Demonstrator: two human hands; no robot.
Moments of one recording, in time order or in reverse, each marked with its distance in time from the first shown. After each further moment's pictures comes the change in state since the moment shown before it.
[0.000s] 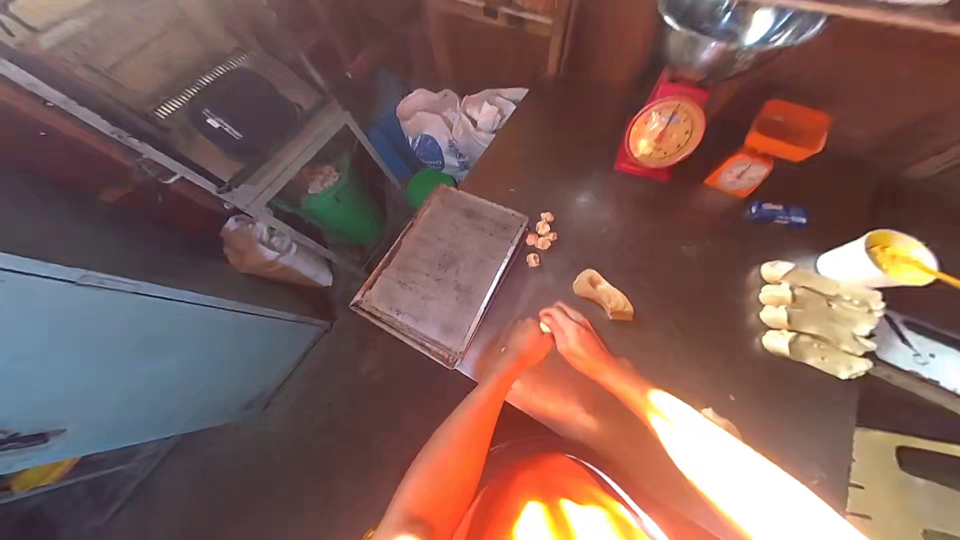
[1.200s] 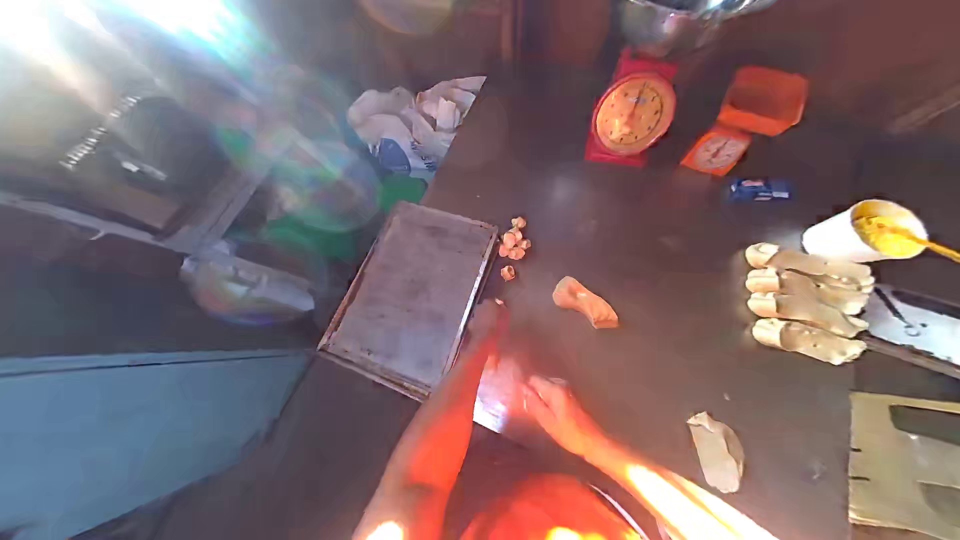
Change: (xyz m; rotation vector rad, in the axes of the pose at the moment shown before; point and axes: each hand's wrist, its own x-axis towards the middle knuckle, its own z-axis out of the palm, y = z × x) left_hand 0.119 -0.009 -0.034 0.127 0.128 -0.376; right_hand -0.048 -0.006 0.015 0.395 -0.096 0.280
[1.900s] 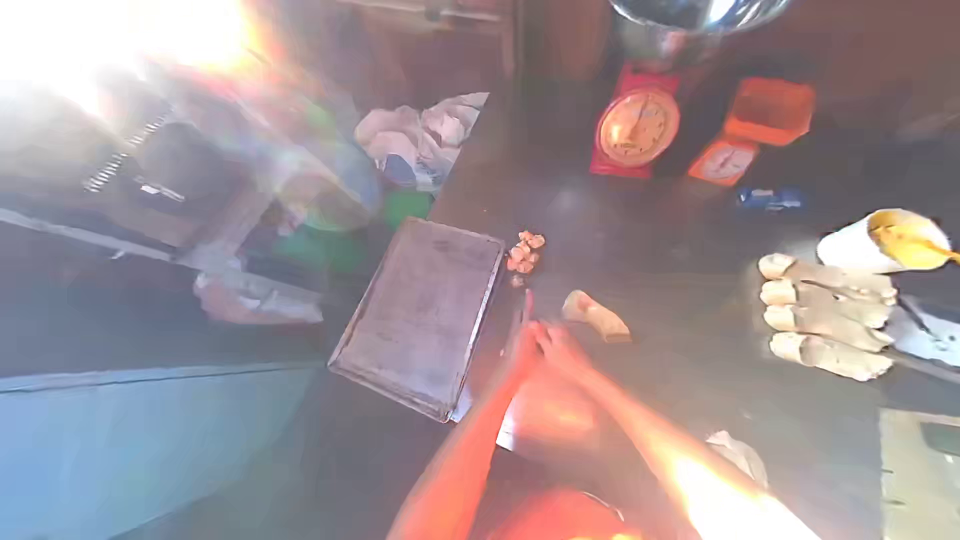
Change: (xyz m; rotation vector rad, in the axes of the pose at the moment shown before) left_hand -0.029 0.005 0.026 -0.229 0.060 0.621; right_hand 0.130 0.039 -0.033 -0.251 0.141 0.010
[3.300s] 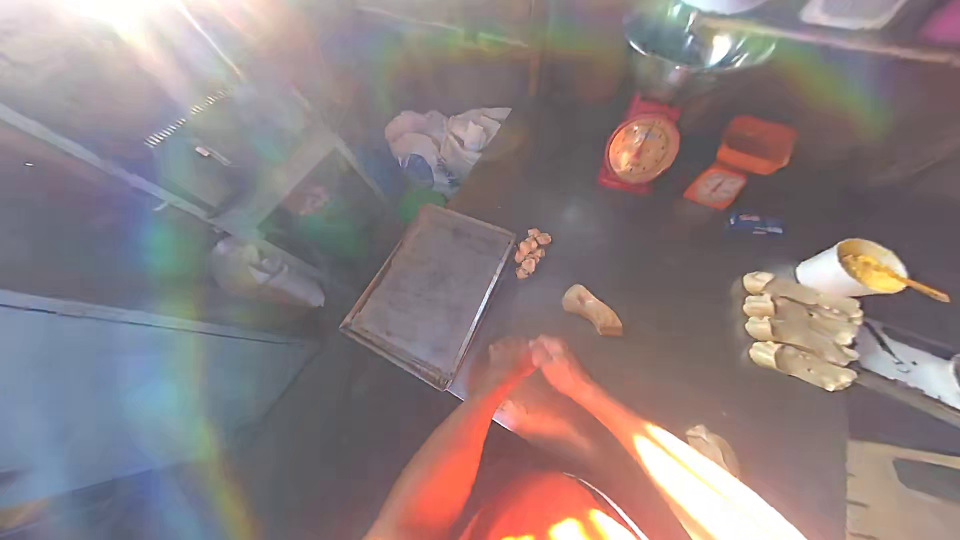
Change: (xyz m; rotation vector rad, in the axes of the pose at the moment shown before) left_hand -0.082 0.028 -0.012 0.559 -0.243 -0.411; right_hand -0.095 -0.057 0.007 0.146 -0.248 0.109
